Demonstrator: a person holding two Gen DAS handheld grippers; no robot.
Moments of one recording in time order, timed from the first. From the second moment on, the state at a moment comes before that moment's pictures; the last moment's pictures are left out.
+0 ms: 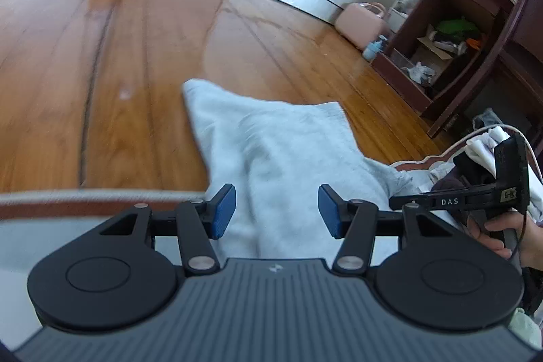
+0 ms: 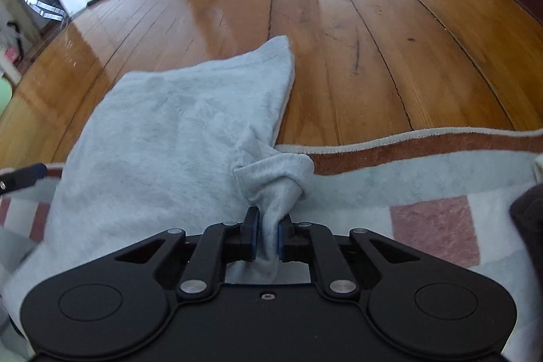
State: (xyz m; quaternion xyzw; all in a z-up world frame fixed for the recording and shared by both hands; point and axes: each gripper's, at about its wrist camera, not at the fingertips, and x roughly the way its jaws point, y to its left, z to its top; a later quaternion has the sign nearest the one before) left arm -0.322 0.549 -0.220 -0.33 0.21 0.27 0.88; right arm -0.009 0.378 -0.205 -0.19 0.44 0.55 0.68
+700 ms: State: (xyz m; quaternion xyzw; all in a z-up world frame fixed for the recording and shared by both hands) left arm -0.281 0.594 -0.165 -0.25 0.16 0.33 0.89; right arm -0.005 0.424 -0.127 -0.13 0.34 0.64 0.67
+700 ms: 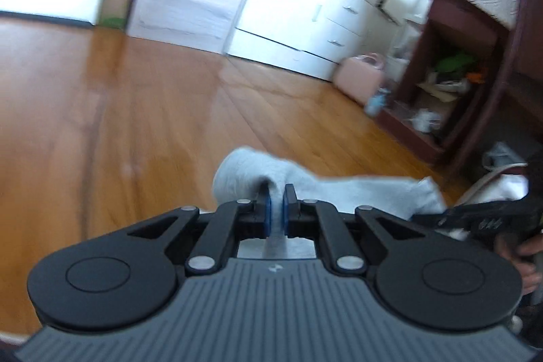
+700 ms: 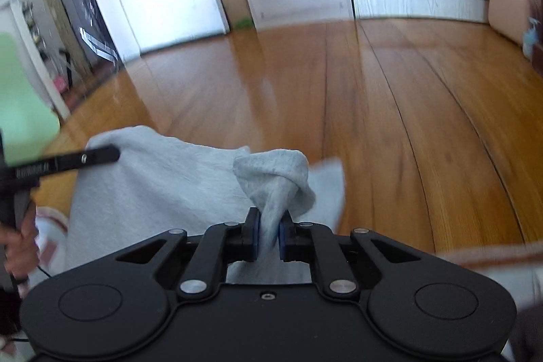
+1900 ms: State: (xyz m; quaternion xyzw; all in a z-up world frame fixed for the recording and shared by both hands) left arm -0.342 0.482 -0.228 -0.34 0.35 0.31 0.81; right arm -0.067 0.288 -0.195 -0.18 0.43 0.52 0.72
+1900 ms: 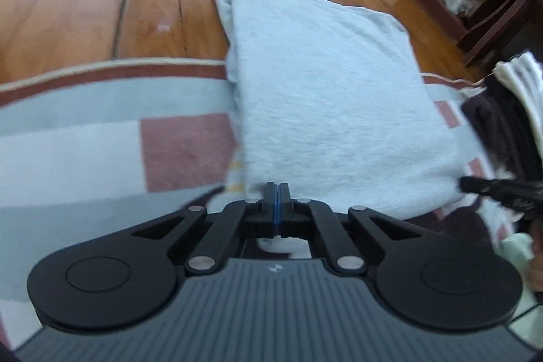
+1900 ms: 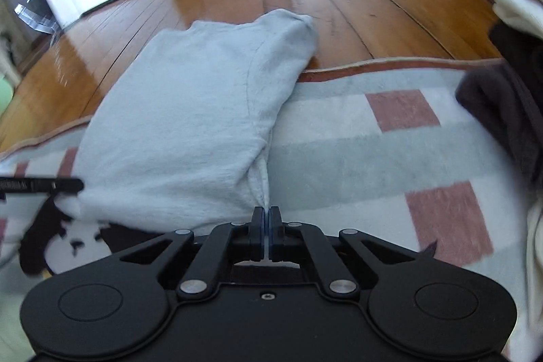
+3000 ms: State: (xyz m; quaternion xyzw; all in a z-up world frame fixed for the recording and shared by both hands) left arm -0.356 0.477 -0.209 -0.40 0.33 0.25 0.82; right arm -0.052 0.330 -0.200 -0.15 0.46 0.53 0.70
